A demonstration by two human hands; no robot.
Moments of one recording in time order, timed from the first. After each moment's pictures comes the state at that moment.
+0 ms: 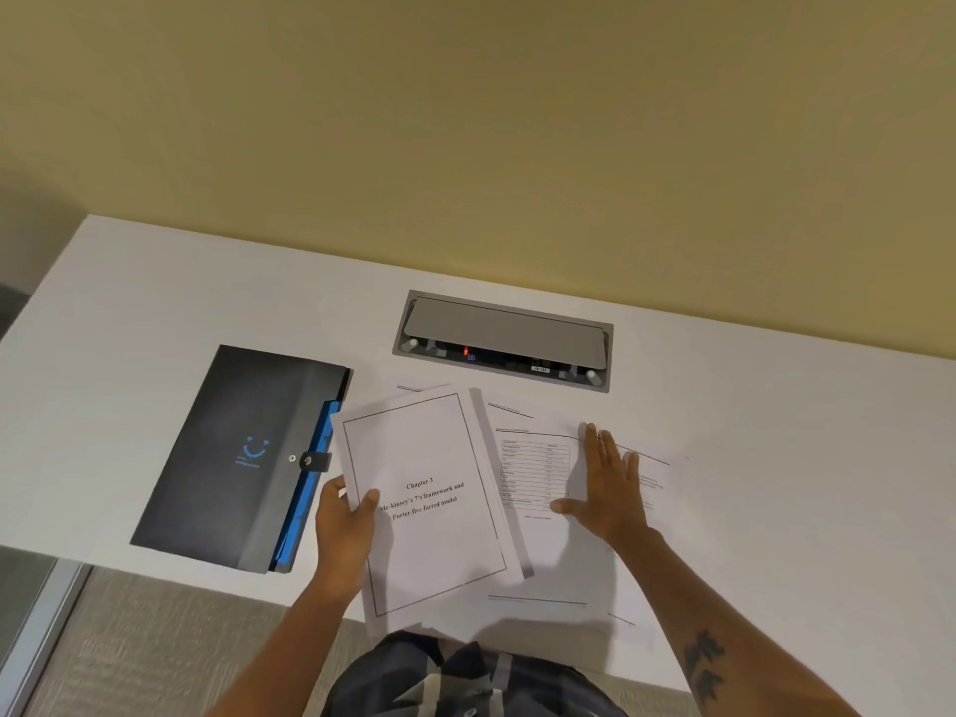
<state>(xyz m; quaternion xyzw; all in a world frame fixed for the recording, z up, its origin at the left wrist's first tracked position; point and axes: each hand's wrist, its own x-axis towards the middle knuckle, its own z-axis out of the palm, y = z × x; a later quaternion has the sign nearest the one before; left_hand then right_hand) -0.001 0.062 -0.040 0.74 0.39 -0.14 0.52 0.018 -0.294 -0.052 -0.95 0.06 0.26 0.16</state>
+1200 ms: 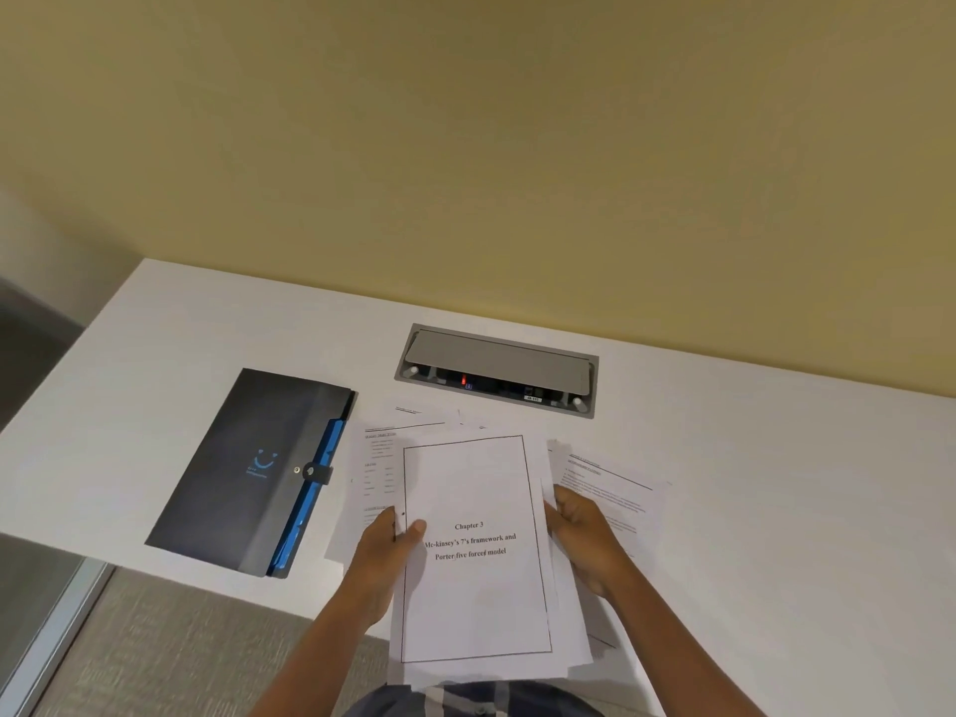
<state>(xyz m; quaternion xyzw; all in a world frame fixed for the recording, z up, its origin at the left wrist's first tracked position) -0.034 0.003 0.009 0.72 0.30 -0.26 0.57 -0.022 -0.278 -0.009 -0.67 0.16 0.26 0.68</state>
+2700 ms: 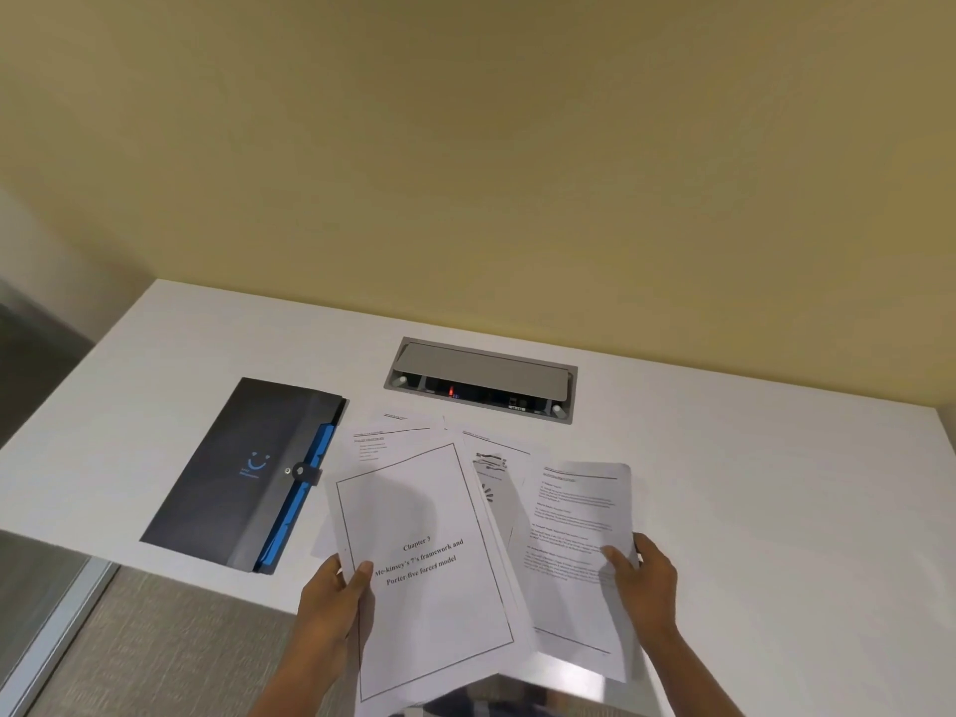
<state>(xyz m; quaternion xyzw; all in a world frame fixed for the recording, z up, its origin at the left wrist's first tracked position) -0.110 0.012 0.024 0.70 0.41 -0.17 0.57 -0.100 -0.378 -0.048 -0.83 0.32 0.05 0.46</state>
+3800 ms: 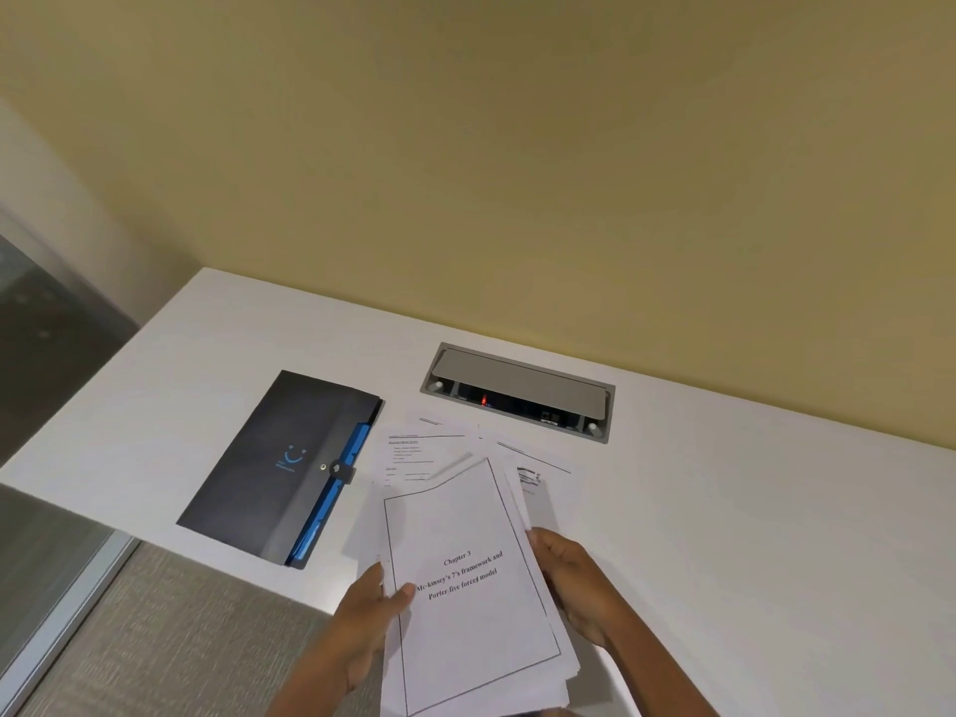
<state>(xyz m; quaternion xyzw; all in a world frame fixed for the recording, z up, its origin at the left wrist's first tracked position) -0.110 0.031 0.030 0.66 0.35 -0.29 0.59 -0.061 -0.253 0.019 -0.61 0.15 0.37 0.69</state>
